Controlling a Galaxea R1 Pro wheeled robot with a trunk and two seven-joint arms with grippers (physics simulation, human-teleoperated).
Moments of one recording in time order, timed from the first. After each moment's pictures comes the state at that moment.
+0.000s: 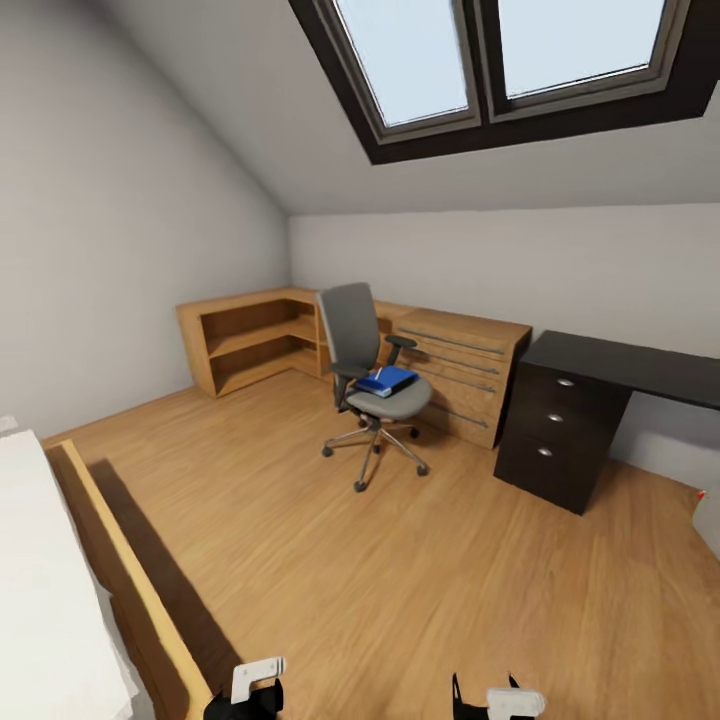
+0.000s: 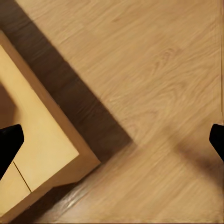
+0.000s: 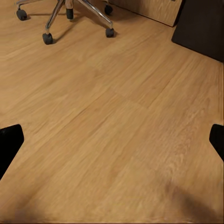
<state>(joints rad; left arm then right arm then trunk) -0.26 -0.11 -0.16 -0.49 0.19 -0.08 0.36 -0.30 0.10 -0.42 -0.16 0.55 -0.74 -0.21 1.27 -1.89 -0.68</state>
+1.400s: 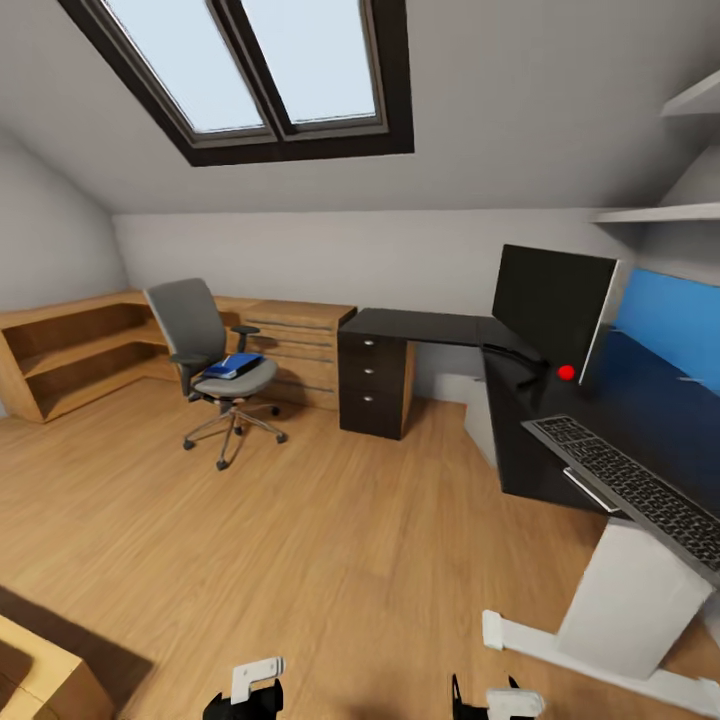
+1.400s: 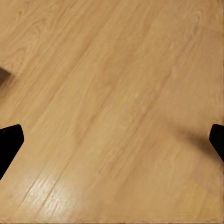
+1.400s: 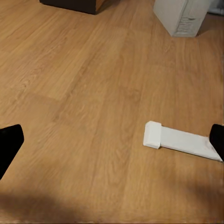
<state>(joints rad) -0.26 -0.11 -0.16 -0.49 0.20 -0.08 0.36 -0.30 0.10 -0.42 -0.15 0.55 -0.74 -0.21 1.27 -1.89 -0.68</state>
